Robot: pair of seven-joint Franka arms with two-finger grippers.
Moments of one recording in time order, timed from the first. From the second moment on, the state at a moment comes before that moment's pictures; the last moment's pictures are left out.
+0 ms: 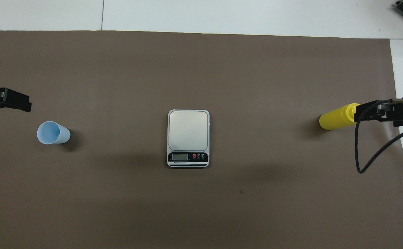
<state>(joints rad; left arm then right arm) 0.04 0.04 -0.10 -1.52 0.02 1.55 0.06 -0.05 -0.04 0.03 -1.66 -0.02 1.61 0.12</state>
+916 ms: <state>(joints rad) 0.05 -0.10 -0.09 -1.96 0.02 1.92 0.06 -0.05 -0.04 0.03 -1.66 -0.02 1.61 0.12</state>
